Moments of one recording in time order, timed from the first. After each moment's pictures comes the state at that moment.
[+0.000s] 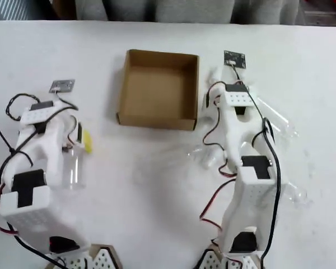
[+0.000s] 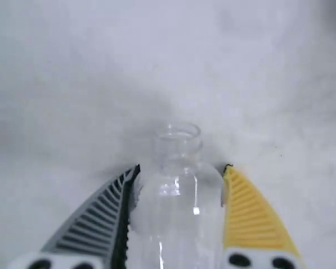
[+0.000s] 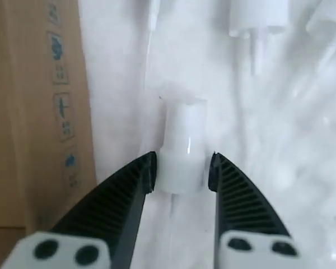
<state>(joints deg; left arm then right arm) -18.8 14.2 22.1 61.5 -6.5 -4.0 27.9 -2.3 53.5 -8.1</state>
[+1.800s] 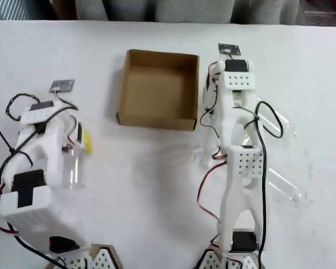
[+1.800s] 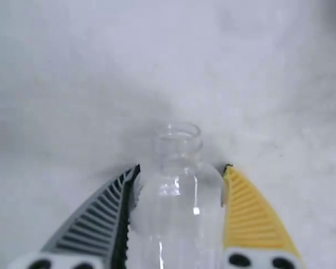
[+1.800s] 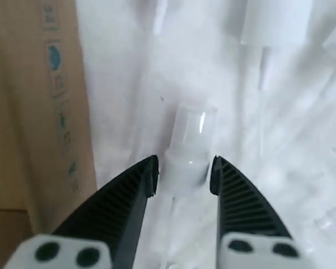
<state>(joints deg) -18.8 14.2 22.1 61.5 -6.5 -3.6 55.3 -54.2 90.8 -2.6</state>
